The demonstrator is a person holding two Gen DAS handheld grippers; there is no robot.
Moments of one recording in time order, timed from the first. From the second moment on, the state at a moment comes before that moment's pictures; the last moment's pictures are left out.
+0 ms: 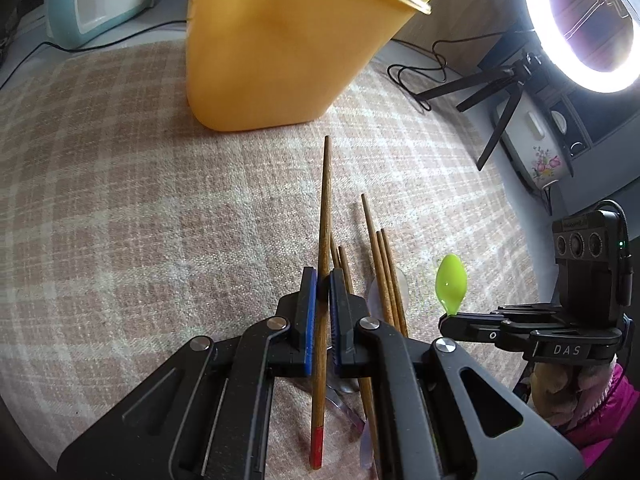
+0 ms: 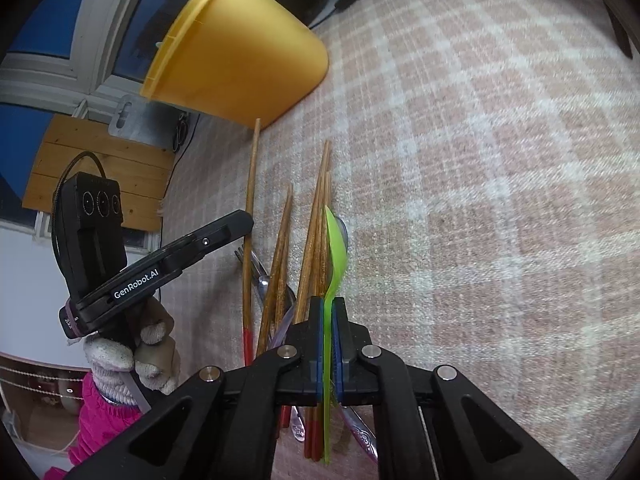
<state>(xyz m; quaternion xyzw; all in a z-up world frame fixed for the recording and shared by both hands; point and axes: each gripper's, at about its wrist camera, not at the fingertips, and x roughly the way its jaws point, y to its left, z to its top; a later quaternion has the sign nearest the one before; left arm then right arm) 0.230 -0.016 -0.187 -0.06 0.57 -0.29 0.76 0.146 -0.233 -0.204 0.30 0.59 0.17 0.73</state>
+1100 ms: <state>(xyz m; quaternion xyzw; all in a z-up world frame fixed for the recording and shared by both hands) 0.226 0.035 -0.022 -0.11 0.38 -0.27 0.88 0.174 -0.229 -0.017 0.10 0.36 0.16 0.91</state>
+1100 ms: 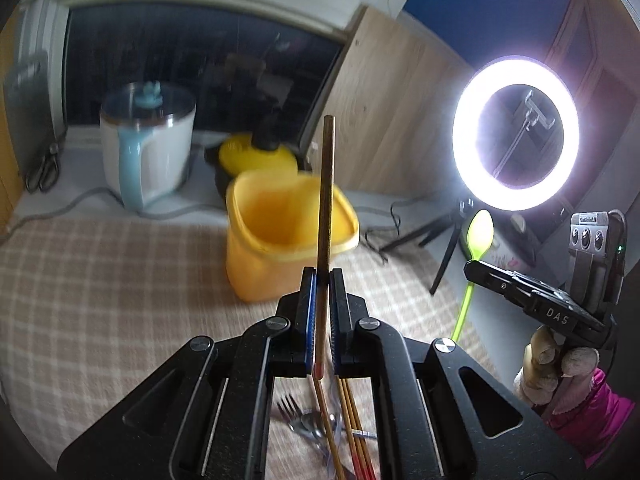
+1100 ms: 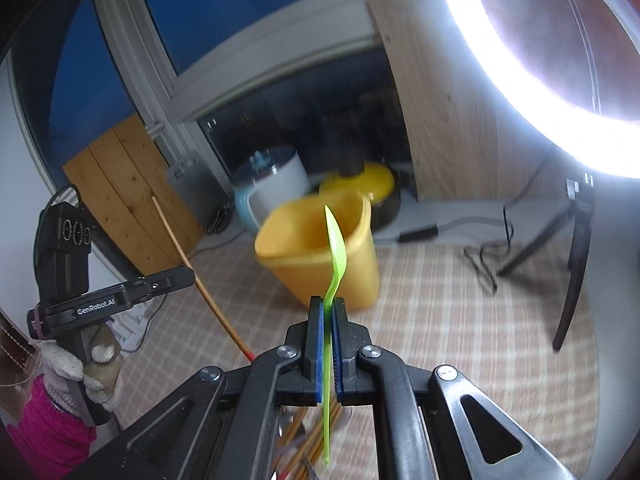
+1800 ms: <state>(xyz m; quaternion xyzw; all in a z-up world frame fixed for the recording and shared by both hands) 0.300 0.053 0.036 -0.11 0.31 -0.22 0.92 0.254 -0.166 0.033 0.01 0.24 0.15 0.96</state>
